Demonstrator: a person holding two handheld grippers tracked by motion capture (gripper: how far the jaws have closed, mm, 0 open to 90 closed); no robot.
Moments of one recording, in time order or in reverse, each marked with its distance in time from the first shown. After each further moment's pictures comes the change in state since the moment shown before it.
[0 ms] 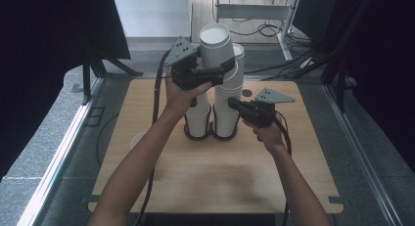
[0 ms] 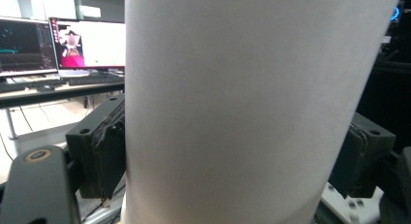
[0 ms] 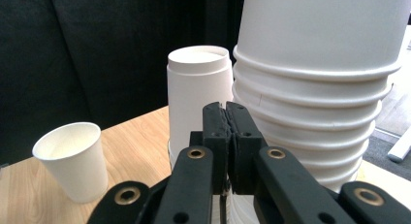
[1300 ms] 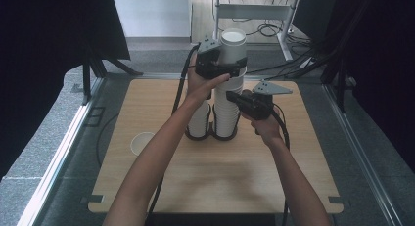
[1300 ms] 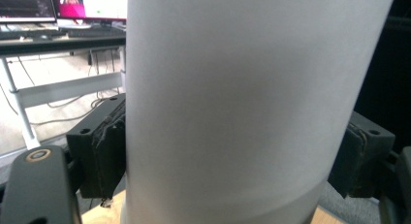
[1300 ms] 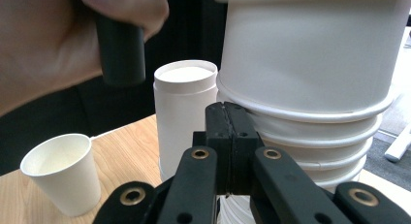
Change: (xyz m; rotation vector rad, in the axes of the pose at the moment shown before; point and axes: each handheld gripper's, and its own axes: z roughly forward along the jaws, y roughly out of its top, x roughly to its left) left arm 0.028 -0.026 0.088 0.141 0.045 -0.055; right arm -0.007 0.016 0.012 0.010 -0.009 0.013
